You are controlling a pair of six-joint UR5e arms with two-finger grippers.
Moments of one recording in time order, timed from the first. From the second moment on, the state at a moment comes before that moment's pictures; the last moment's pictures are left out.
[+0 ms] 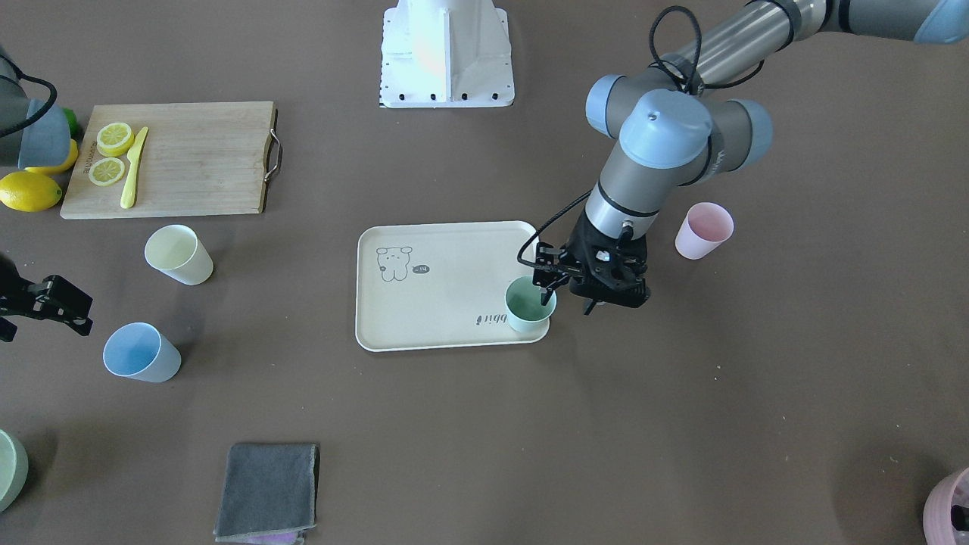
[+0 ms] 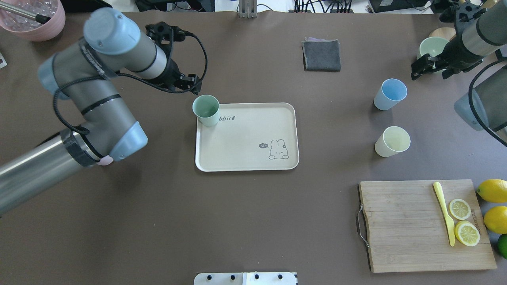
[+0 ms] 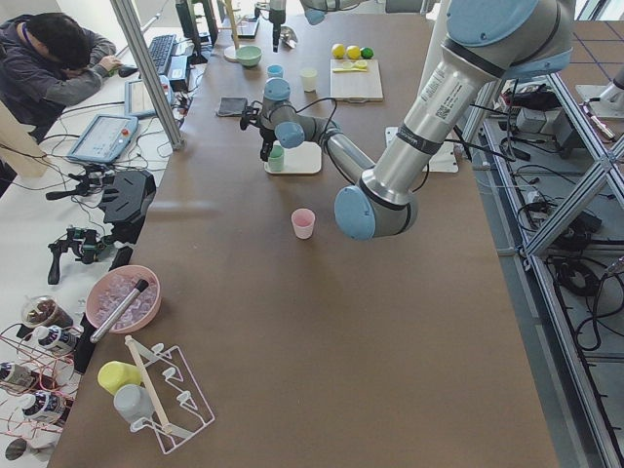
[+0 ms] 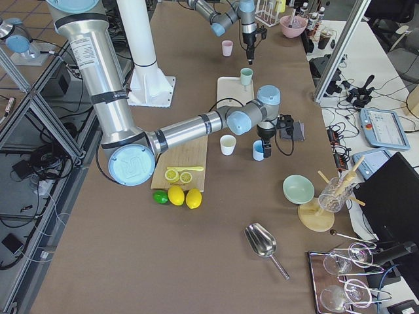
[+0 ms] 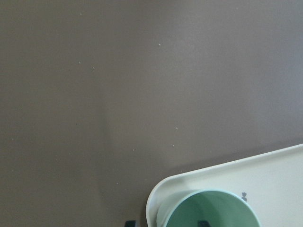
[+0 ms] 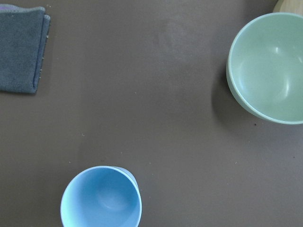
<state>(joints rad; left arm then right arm) -0.82 -2.21 -1.57 -1.86 -2.03 -0.86 1.13 -1.26 1.59 -1.35 2.17 0.63</state>
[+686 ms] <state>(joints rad) -1.01 -2.13 -1.72 -1.69 -2.16 -0.61 1.05 -1.23 1.51 -1.35 2.13 0.67</state>
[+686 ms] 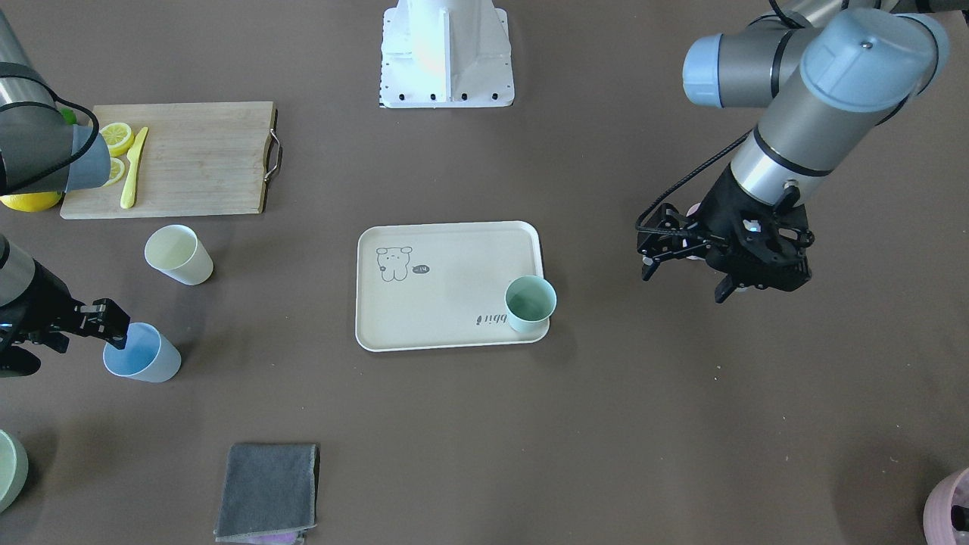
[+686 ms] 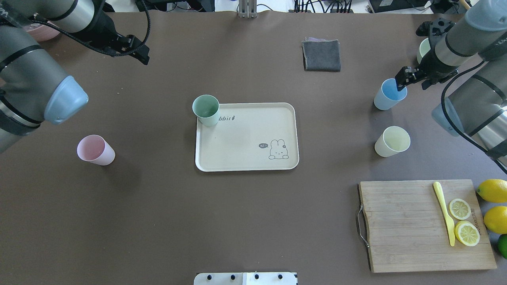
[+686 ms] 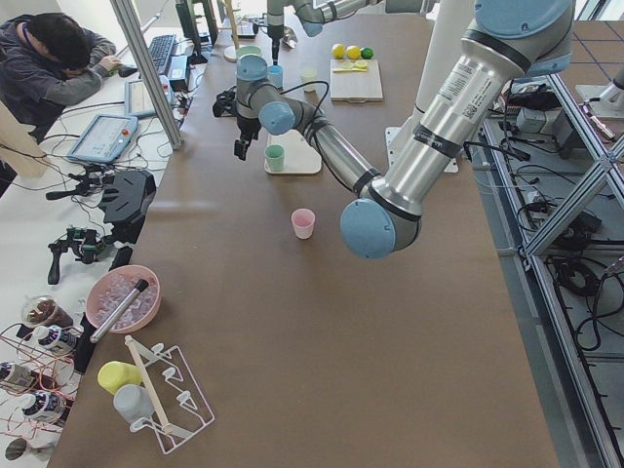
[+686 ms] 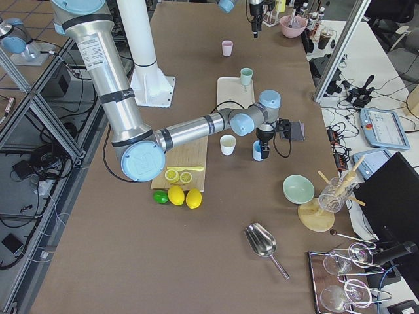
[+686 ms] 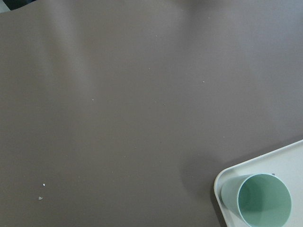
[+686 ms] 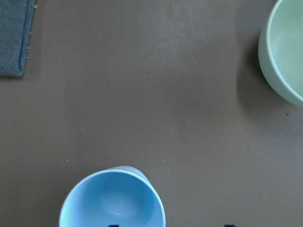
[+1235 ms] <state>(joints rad) -1.04 -2.12 -1.72 -1.68 -2.17 -0.57 1.00 -1.24 1.50 -1.31 2.10 0.70</state>
